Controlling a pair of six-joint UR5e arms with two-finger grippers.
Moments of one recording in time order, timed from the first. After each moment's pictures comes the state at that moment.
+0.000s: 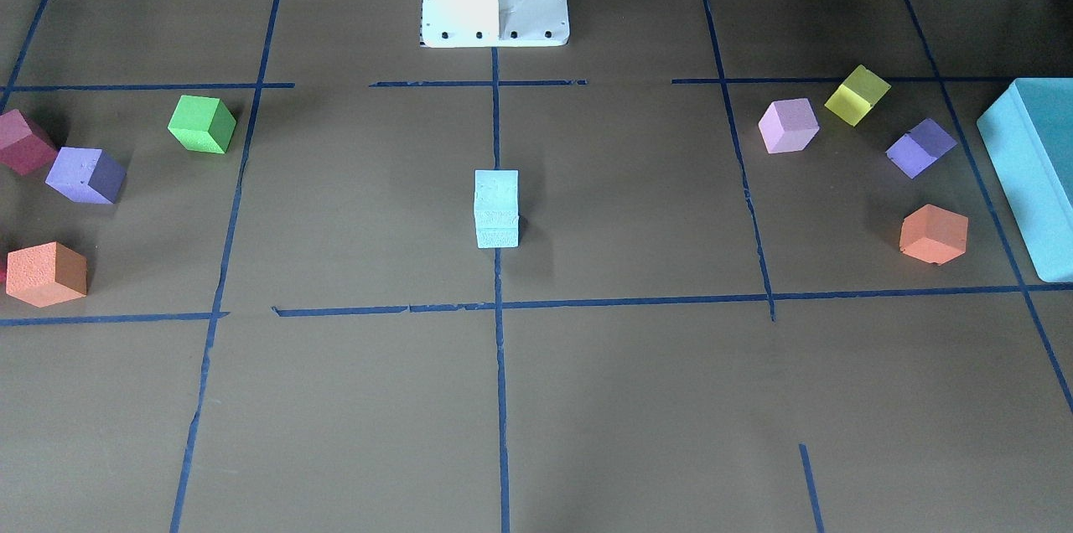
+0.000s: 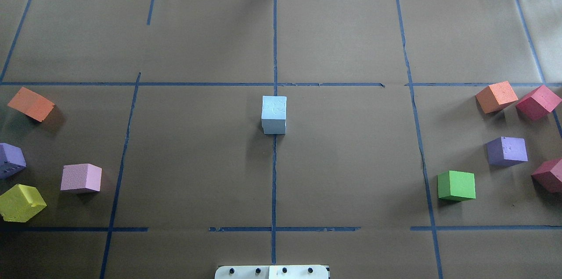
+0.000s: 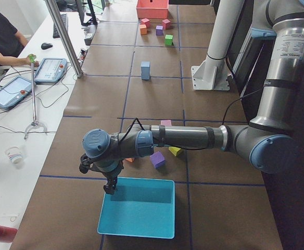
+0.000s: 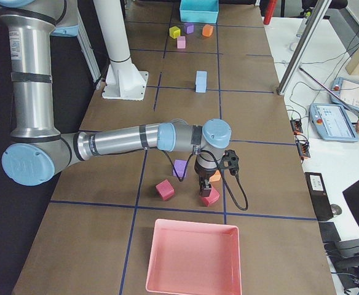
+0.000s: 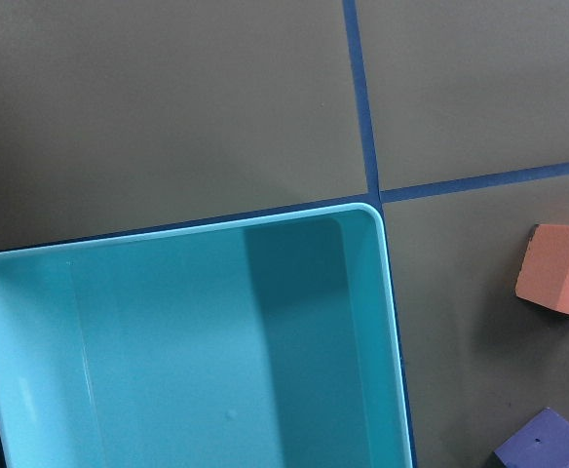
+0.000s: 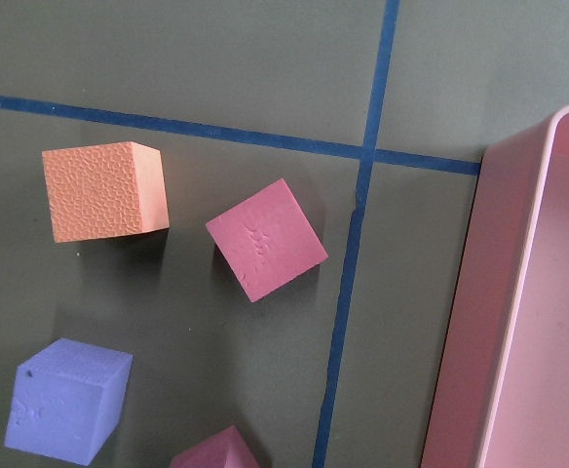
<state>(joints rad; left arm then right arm) -1.66 -1.72 -1.46 -1.41 -2.37 0.27 1.52 -1.59 1.78 -1.81 2.33 -0.13</state>
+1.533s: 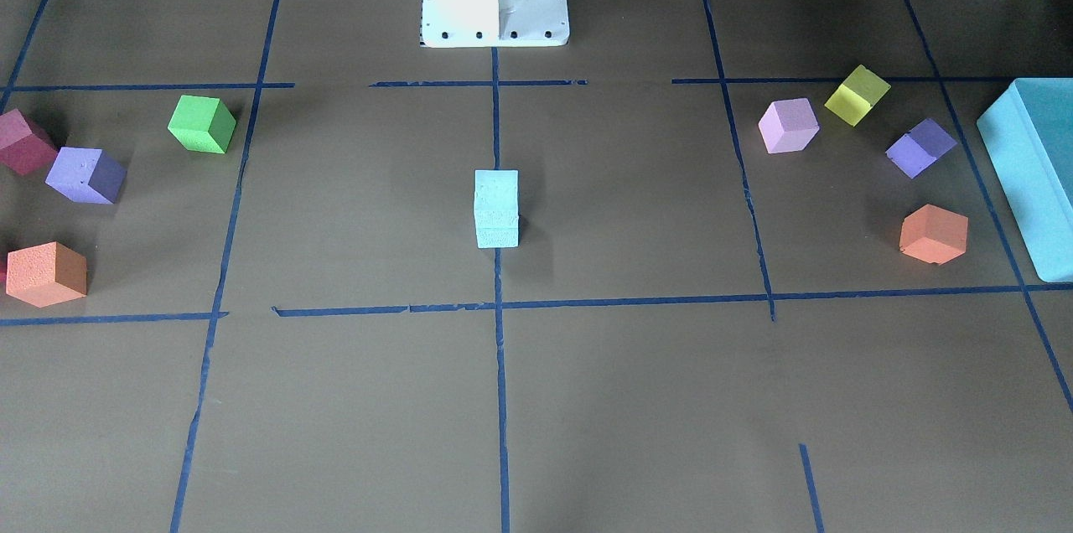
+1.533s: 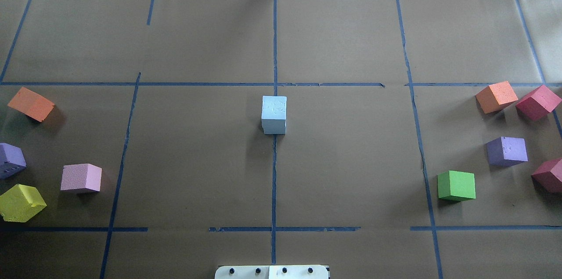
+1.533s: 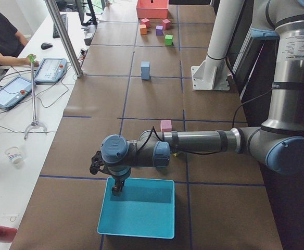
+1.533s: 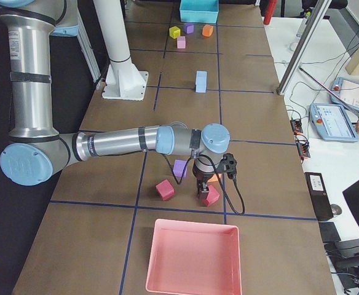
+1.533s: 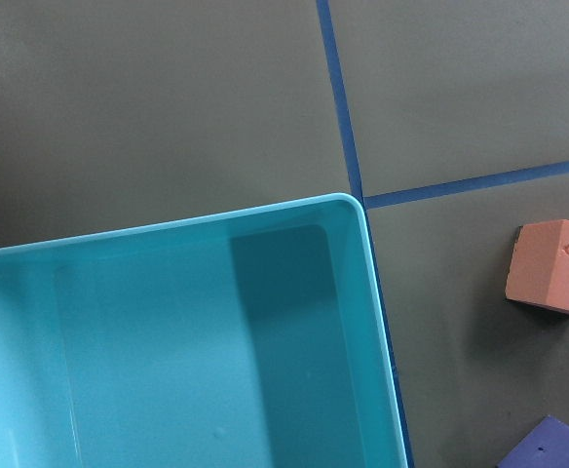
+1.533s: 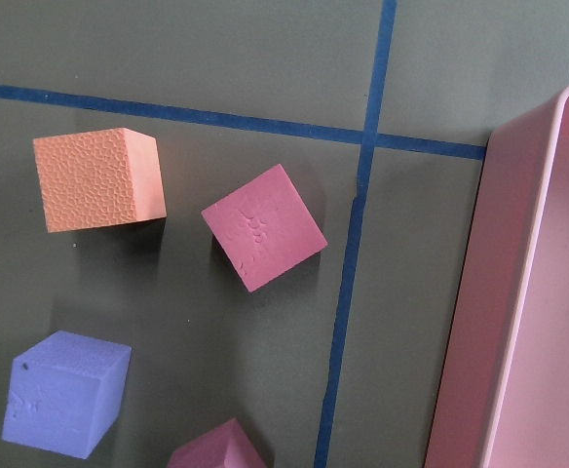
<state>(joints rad) -1.65 -1.61 -1.50 -1.61 -2.40 0.24 1.52 -1.59 1.76 -1.81 2.34 -0.14</state>
